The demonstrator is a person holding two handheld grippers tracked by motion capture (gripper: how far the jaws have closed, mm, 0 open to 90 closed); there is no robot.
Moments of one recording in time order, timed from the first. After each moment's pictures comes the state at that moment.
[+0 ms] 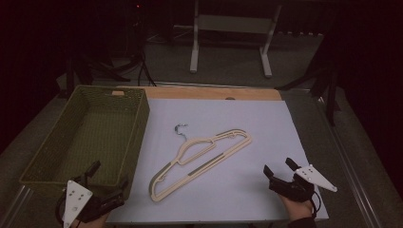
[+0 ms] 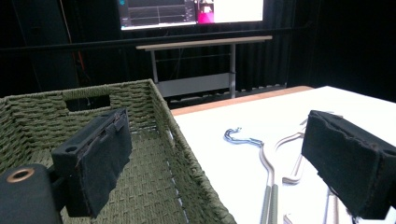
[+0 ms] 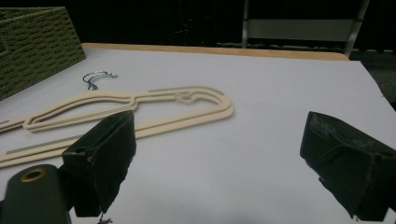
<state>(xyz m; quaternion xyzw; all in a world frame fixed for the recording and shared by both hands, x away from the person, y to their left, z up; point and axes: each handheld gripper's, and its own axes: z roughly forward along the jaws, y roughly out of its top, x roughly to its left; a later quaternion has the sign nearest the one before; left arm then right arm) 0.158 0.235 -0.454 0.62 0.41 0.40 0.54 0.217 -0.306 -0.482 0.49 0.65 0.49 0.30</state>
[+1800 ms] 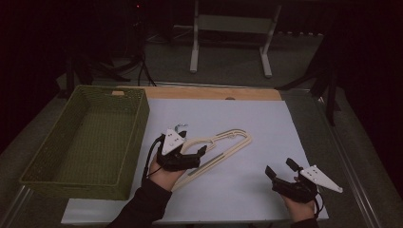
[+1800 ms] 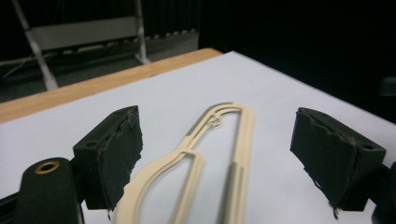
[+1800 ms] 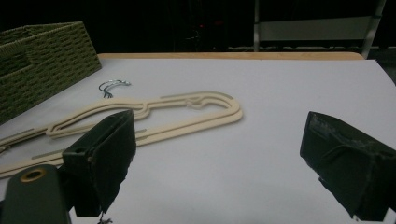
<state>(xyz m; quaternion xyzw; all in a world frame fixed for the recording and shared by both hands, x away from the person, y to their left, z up) 0.282 0.067 -0.428 0.74 0.36 0.21 0.52 0.214 -0.314 -0.481 0.49 0.64 0.52 0.27</state>
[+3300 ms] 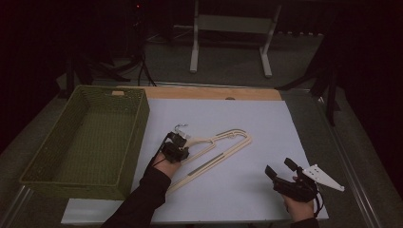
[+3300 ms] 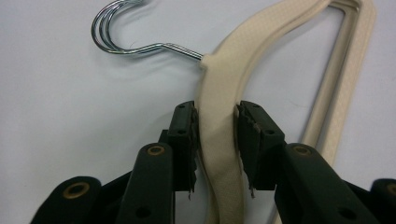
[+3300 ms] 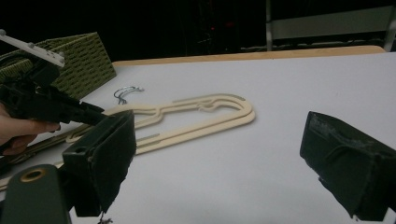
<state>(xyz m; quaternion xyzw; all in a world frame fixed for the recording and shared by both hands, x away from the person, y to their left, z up) 0.355 0.059 -0.518 0.83 0.46 0.19 0.24 0.217 -0.317 -0.482 0.49 0.63 0.55 0.24</state>
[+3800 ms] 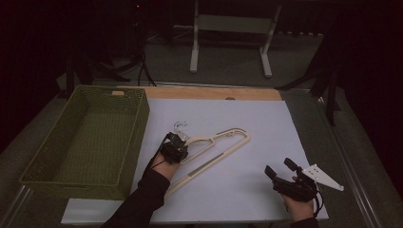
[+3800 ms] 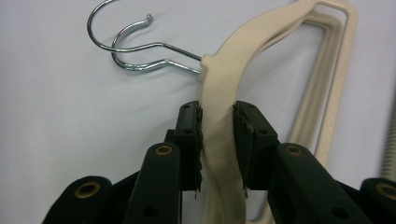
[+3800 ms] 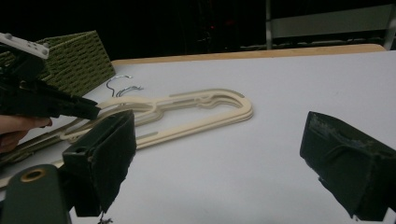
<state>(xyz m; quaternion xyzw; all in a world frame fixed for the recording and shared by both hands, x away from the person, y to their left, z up) 0.344 0.060 -0.507 0.83 0.45 0.21 0.27 0.218 -0.316 -0.483 0.49 0.63 0.54 0.24</state>
